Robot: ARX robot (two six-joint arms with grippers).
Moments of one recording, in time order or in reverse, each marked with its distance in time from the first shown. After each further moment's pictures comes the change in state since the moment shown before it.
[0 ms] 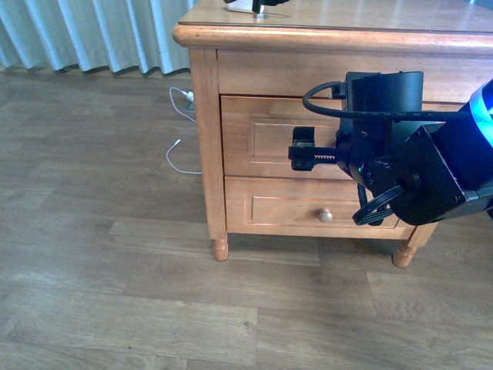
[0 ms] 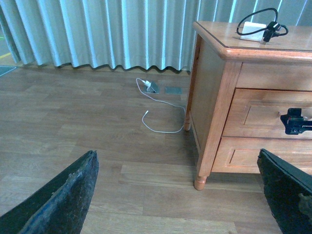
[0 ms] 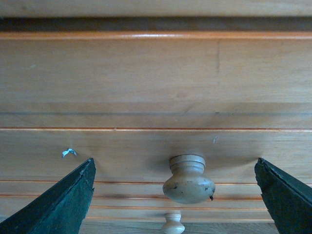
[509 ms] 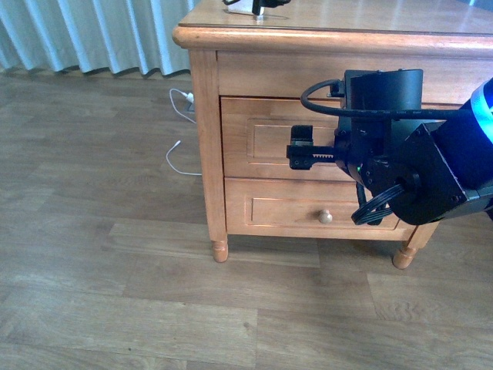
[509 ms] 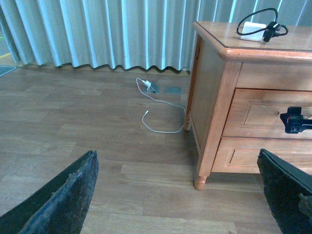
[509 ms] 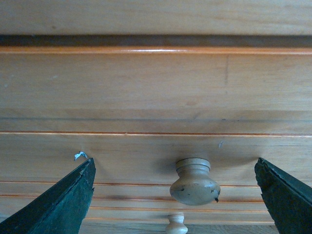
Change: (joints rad) left arm 0.000 0.000 0.000 0.000 0.000 0.000; right arm 0.006 -0.011 -0.005 0.000 0.003 0.003
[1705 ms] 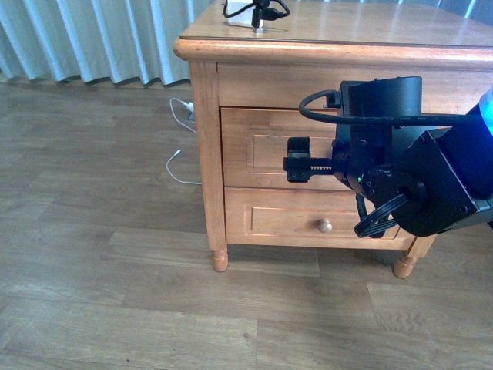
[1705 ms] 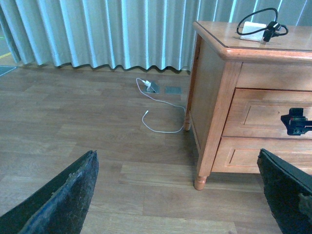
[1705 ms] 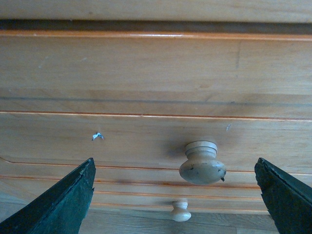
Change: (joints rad) left arm 0.000 0.000 0.000 0.000 0.000 0.000; right arm 0.013 -0.044 -0.042 -0.028 -0.011 0.002
